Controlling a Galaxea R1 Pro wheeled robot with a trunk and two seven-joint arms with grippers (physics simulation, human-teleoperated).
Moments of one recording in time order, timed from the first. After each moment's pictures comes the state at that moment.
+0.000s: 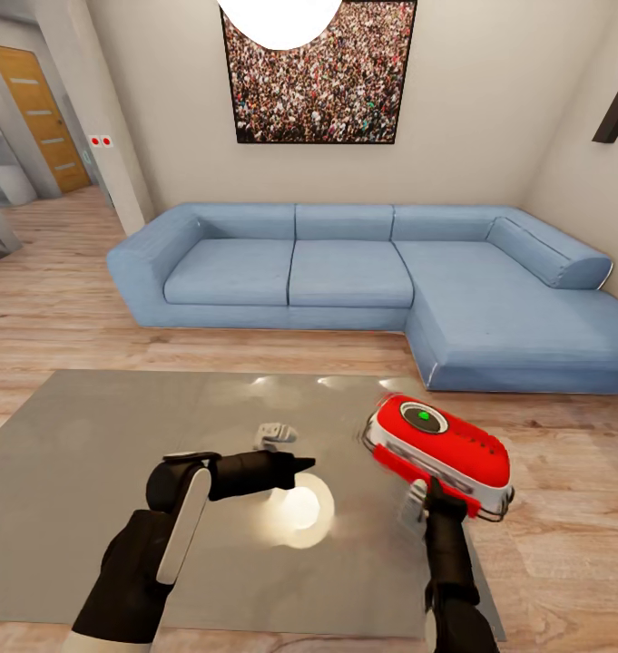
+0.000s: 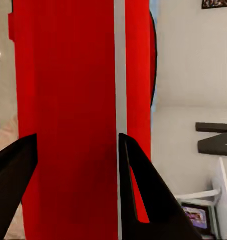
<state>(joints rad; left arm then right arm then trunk) -0.45 -0.11 -0.13 -1.53 0.25 1.04 -0.60 -0.11 -0.19 0.50 -1.53 1.13 0.70 -0.22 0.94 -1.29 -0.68</state>
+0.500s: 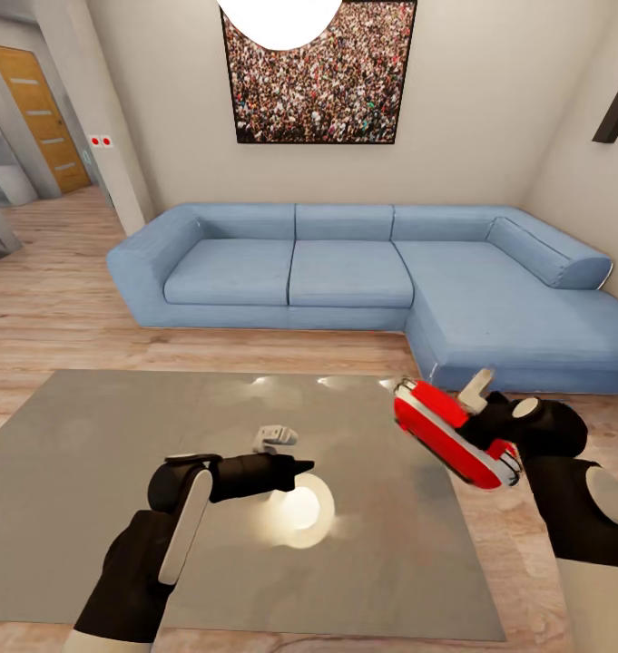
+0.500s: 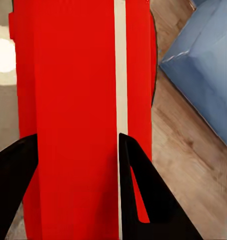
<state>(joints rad) -0.45 -0.11 -0.13 -1.50 0.24 1.04 -0.58 -0.63 -0.19 -0.08 -1.54 1.12 0.67 1.11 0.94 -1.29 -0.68</state>
